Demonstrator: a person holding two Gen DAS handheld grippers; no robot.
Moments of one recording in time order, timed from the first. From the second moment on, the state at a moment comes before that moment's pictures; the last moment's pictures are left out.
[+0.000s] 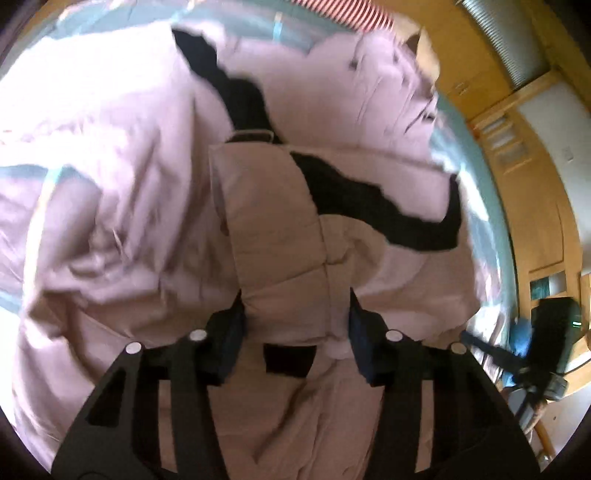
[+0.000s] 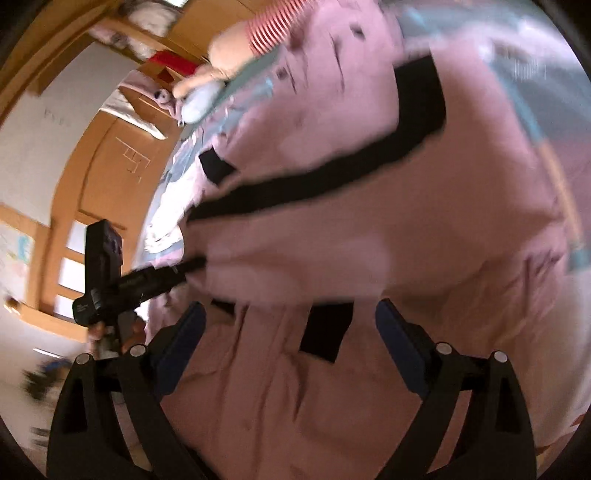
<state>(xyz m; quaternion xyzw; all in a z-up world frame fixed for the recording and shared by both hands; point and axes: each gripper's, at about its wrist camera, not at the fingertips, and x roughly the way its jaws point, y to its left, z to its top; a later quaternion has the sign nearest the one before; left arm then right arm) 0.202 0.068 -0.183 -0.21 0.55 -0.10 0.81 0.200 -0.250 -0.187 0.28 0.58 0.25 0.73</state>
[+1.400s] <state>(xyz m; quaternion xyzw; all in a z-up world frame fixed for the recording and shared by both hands) 0.203 0.027 -0.177 0.02 0.43 0.00 0.90 0.173 -0.230 -0.162 0.09 0.52 0.14 0.84</state>
